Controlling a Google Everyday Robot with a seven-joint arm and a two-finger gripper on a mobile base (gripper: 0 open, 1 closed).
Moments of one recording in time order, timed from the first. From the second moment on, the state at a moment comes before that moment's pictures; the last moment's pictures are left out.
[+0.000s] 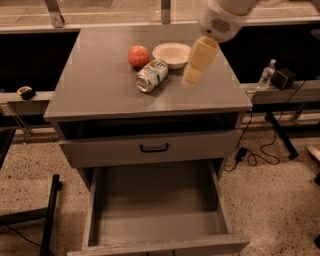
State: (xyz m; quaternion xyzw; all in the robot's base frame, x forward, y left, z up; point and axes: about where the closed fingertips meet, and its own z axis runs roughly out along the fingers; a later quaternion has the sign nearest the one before) arm 0.605 -0.096 0.984 -0.59 0.77 -0.03 0.24
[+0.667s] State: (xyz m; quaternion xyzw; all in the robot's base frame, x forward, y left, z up) arm 0.617 -0.093 0.987 -0.56 0.77 0.01 0.29
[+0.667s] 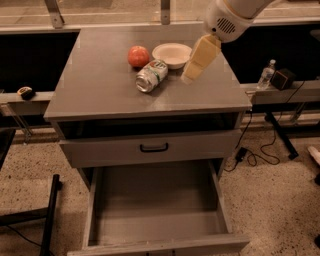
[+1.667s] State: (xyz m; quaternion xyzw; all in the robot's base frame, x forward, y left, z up) arm 0.777 -0.038 0.965 -0.53 0.74 0.03 0.41
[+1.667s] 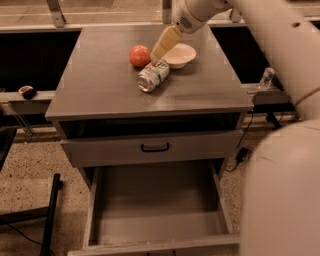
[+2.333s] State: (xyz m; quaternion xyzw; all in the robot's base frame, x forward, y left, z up) arm 0.813 0.042 0.912 -0.57 0.73 0.08 0.36
